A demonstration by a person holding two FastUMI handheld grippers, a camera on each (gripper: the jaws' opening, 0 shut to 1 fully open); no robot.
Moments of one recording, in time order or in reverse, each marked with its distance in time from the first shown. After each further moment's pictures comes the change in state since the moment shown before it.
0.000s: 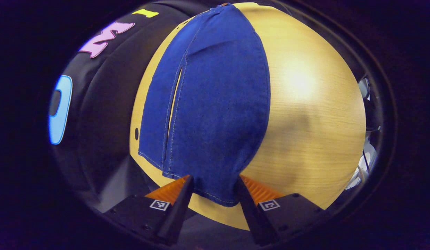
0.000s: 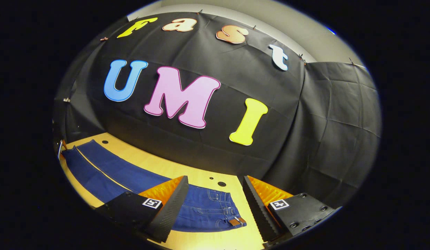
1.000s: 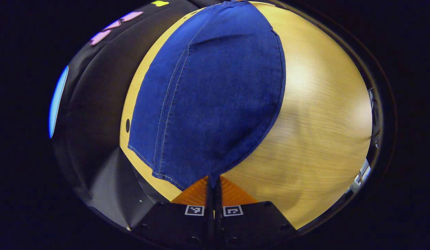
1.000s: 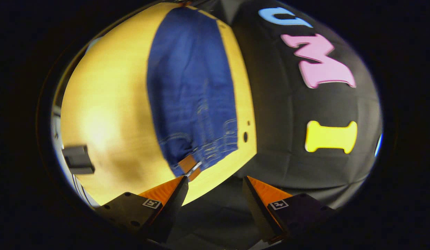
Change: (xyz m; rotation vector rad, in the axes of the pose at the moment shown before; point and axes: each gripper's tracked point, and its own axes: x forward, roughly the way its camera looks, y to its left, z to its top) left arm 0.015 0.003 0.011 -0.053 0.069 -0.049; right arm 0.065 -0.078 -0.270 -1.209 0.361 0.641
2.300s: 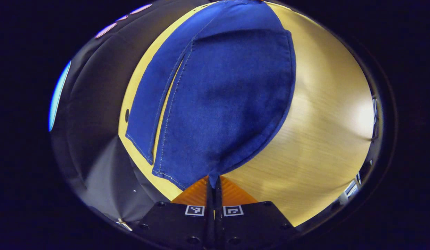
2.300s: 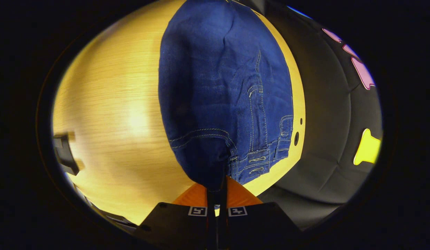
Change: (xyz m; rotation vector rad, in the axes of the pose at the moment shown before) left arm -0.006 -0.024 0.015 -0.130 0.067 -0.046; right arm 0.095 0.056 -0.002 -0.033 0.025 0.277
